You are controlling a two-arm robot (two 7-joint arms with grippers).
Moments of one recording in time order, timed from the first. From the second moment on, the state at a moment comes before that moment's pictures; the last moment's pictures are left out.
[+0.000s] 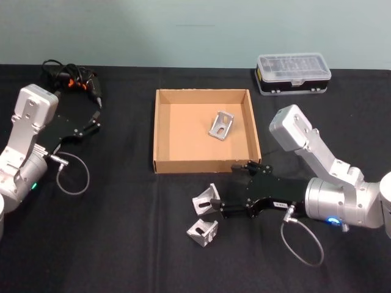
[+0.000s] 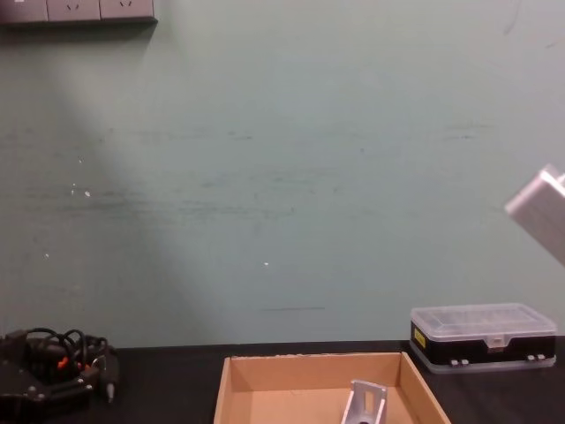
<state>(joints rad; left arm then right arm) -0.20 0.60 0.45 -1.41 -0.25 -0.12 0.03 0.22 0.66 -0.55 -1.75 0.36 0.38 0.56</state>
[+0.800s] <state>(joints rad) -0.20 0.60 0.45 -1.41 -0.25 -0.12 0.03 0.26 0.60 -0.59 -1.66 0.34 0.39 0.54</state>
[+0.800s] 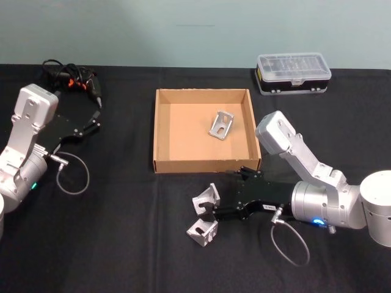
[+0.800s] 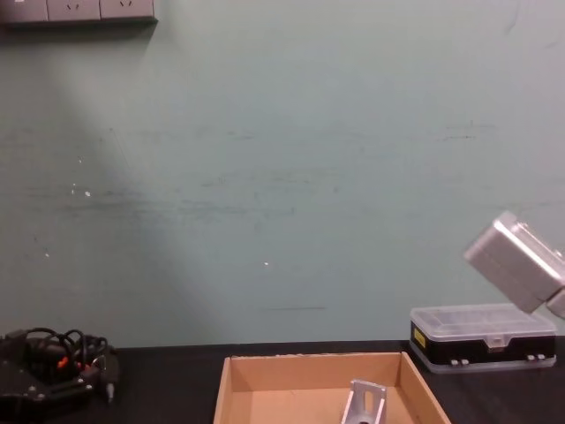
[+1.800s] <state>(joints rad) -0.20 0.60 0.45 -1.41 -0.25 -0.12 0.03 0.26 0.56 -0.60 -1.63 0.32 0.40 0.52</state>
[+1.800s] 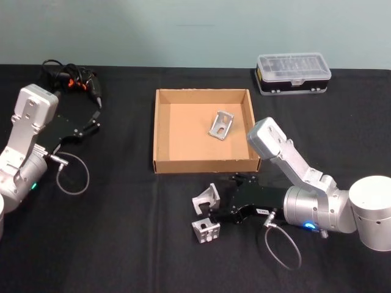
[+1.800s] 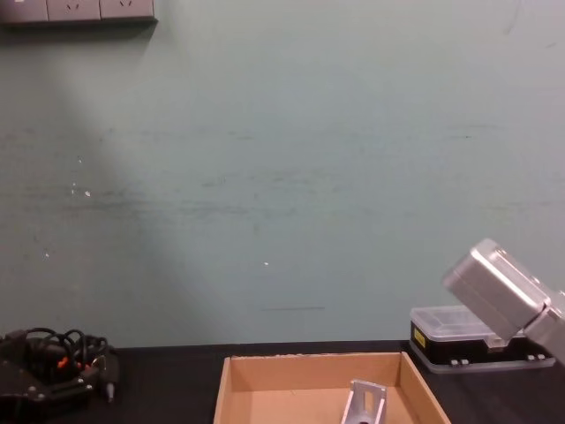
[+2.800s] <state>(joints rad) -0.20 0.60 0.45 -1.41 -0.25 -0.12 0.03 0.26 0.54 -0.59 -1.62 0.34 0.40 0.53</state>
